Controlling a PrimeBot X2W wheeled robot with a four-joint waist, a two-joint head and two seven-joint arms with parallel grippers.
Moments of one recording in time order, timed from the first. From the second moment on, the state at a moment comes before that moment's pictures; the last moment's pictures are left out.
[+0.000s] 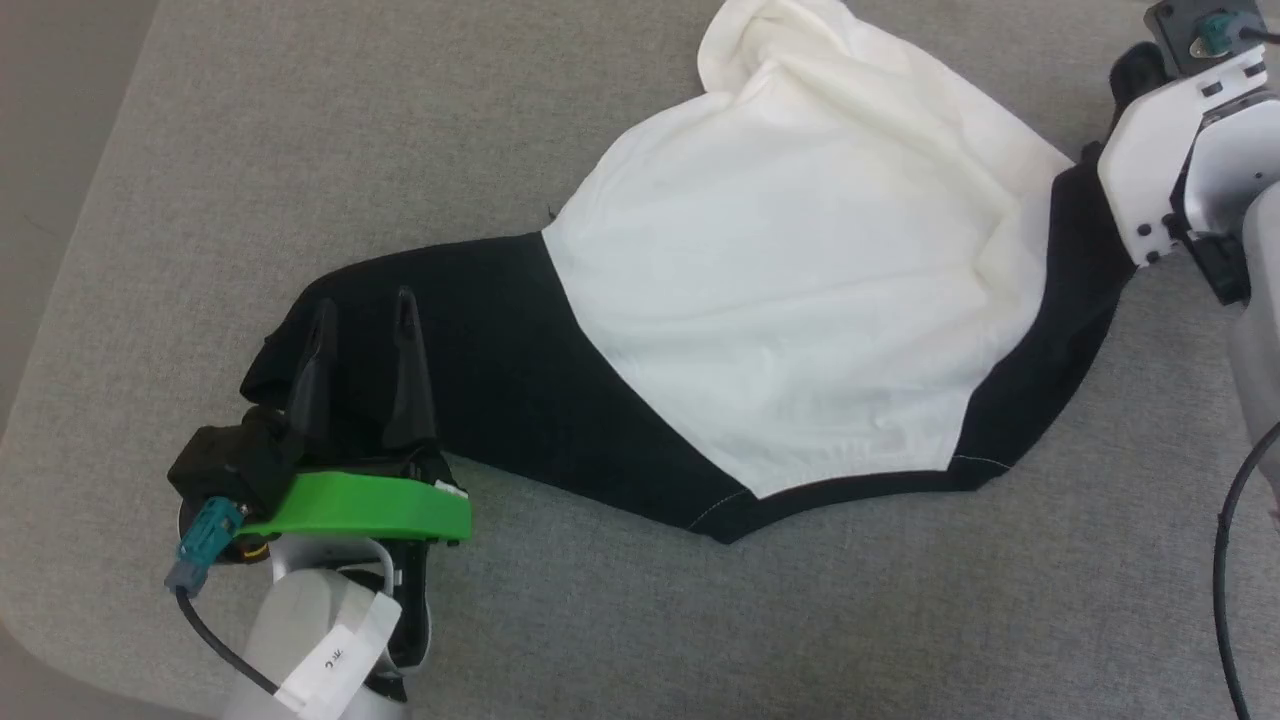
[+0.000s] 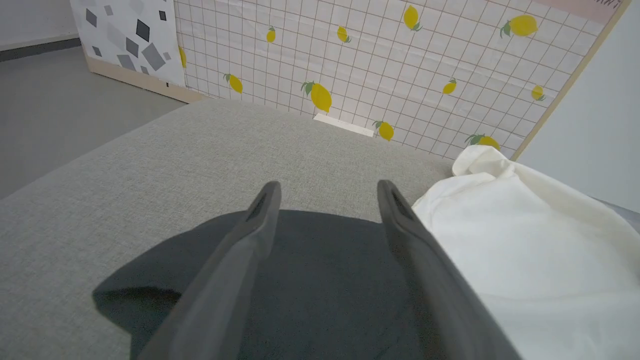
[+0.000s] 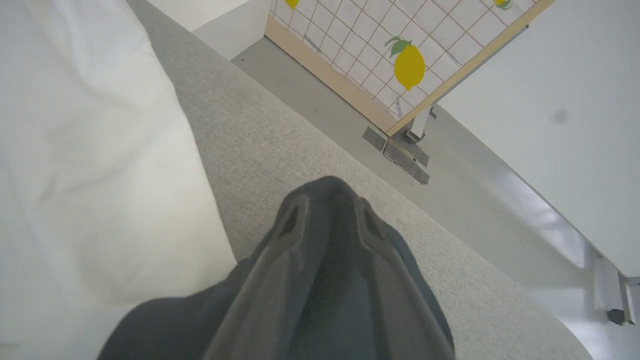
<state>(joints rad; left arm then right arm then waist) -0.21 0.05 -0.07 0.04 -0.36 0.01 -0.26 -0.90 -0.36 0.19 0.59 -0.11 0.13 0.37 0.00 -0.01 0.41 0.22</state>
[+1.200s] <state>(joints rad) -0.02 0.09 -0.18 0.19 -0.32 0.02 0.12 0.04 -0.05 -0.12 -0.03 0.15 0.13 0.03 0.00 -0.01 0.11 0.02</state>
